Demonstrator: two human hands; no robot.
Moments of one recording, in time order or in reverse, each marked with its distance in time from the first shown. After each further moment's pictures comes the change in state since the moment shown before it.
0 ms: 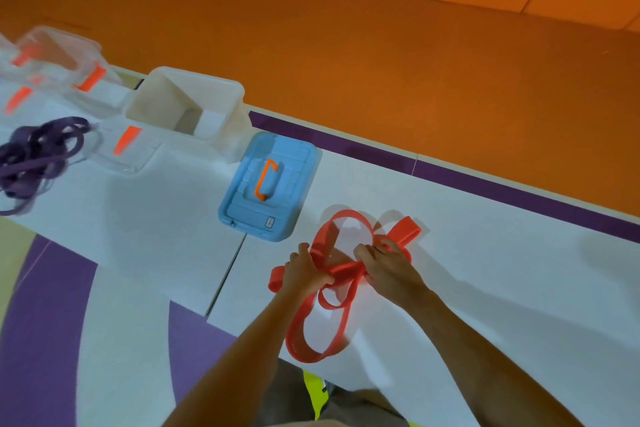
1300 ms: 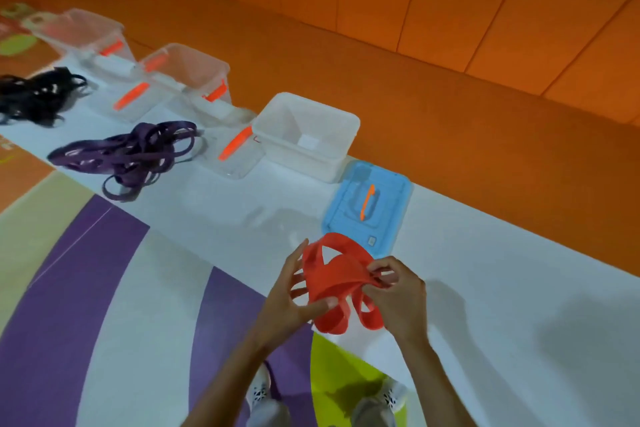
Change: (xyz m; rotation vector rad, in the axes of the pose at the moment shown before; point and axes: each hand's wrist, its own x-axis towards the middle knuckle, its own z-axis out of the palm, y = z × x) left_hand -0.115 -0.205 -0.197 -0.801 -0.010 0.517; right_hand 0.099 -0.275 -0.080 0.919 0.330 0.734
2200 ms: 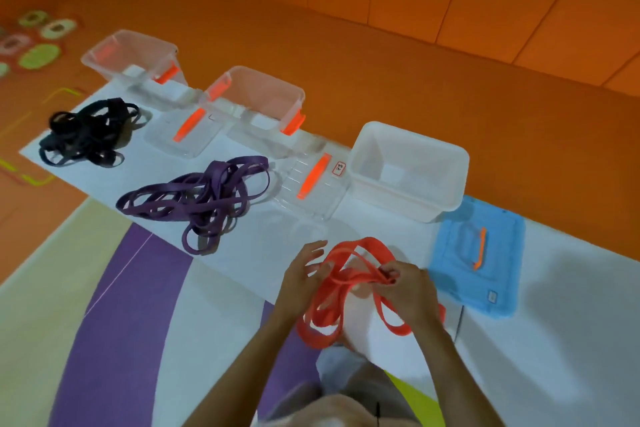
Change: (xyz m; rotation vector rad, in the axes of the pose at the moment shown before) left_hand 0.136 -0.002 -0.278 0.134 0.186 -0.044; right_hand 0.110 -0.105 0.256 -0.400 -0.165 0.037
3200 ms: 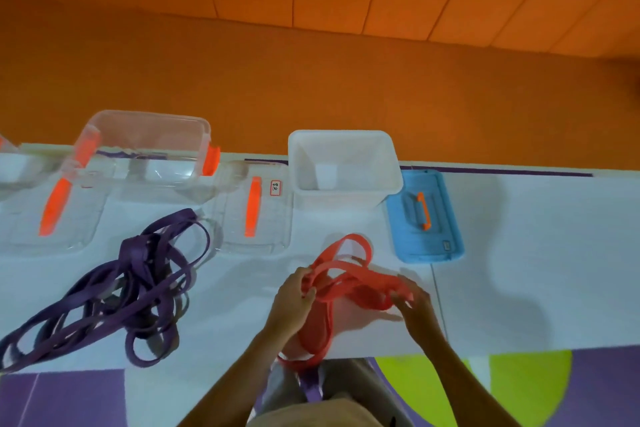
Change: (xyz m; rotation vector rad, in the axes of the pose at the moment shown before) left_hand 0.112 -0.038 -0.024 0.515 -0.538 0.117; right_hand -0.037 0.032 0.057 0.359 0.412 0.432
